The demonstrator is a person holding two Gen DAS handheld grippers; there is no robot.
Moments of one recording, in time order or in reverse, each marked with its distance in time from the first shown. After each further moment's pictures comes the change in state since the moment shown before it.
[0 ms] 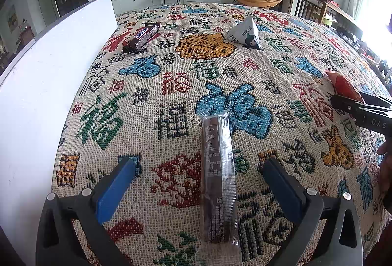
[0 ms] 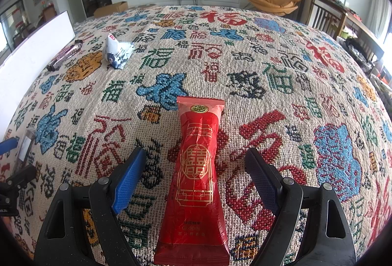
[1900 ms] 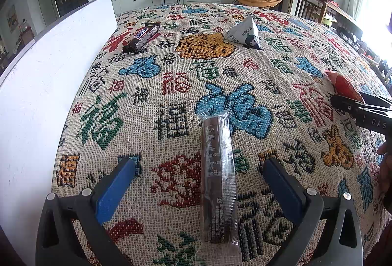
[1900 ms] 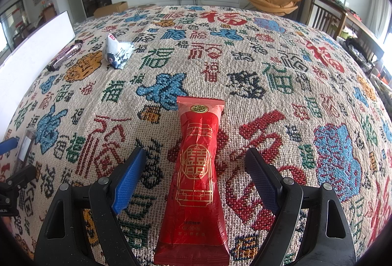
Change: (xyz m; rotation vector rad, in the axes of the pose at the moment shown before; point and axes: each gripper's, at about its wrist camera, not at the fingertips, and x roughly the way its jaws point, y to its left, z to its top) left arm 0.000 0.000 0.000 0.000 0.000 0.001; right arm 0.000 0.000 0.000 0.001 0.000 0.000
